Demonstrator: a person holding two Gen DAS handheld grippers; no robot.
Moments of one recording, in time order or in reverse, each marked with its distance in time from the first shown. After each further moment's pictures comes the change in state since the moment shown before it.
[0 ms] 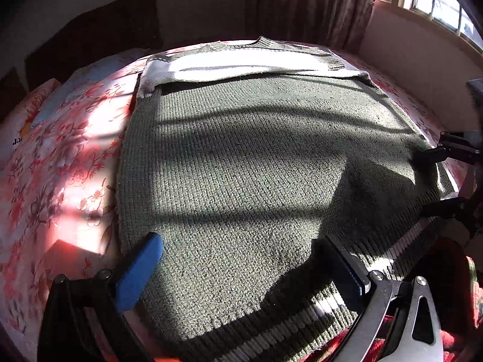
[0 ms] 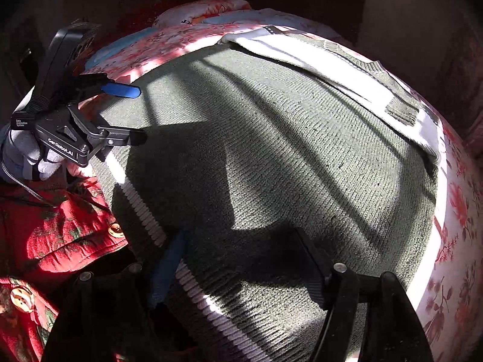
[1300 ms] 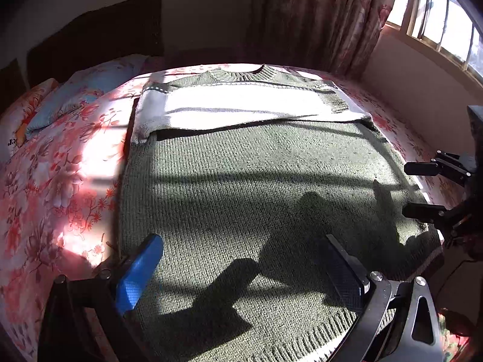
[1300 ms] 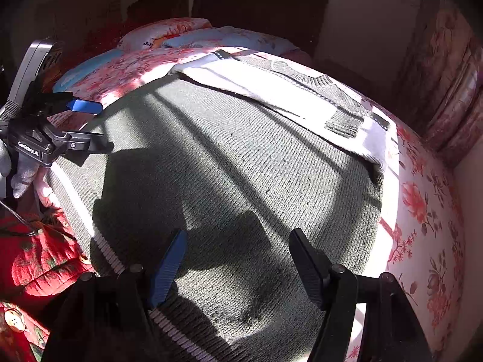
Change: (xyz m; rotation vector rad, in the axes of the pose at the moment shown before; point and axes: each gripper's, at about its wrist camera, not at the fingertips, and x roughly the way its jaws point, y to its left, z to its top) left arm 0.008 -0.015 0.078 -0.050 -0.053 -0.023; right arm -0.013 -0.056 0.056 0.119 -0.126 -0.151
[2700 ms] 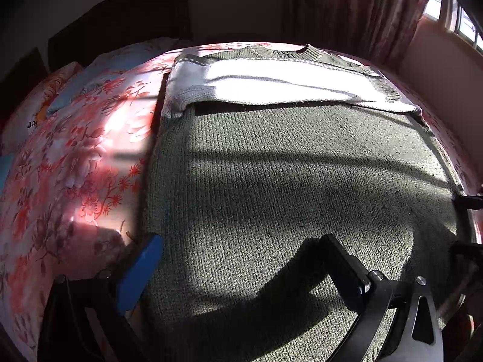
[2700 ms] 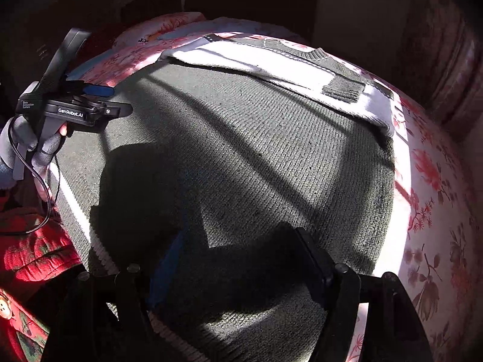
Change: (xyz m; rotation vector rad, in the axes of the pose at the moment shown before) left arm 0.021 0.037 -0.023 -0.054 0.085 0.111; right arm -0.003 0.002 -0.064 0.025 0.078 0.021
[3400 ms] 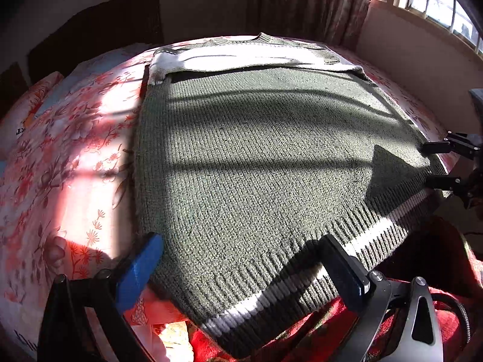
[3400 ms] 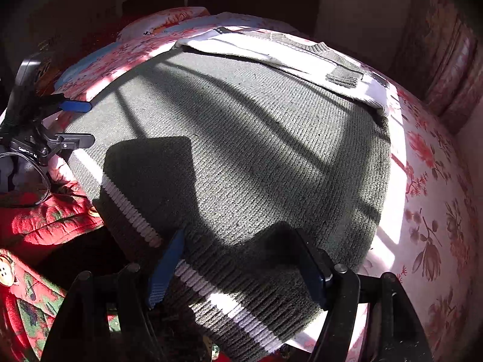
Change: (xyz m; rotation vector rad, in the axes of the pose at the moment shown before) left arm -0.061 -0.008 -0.082 0.116 -0.022 -0.085; right arm -0.033 0.021 -0.035 -0.017 0.024 -0.042
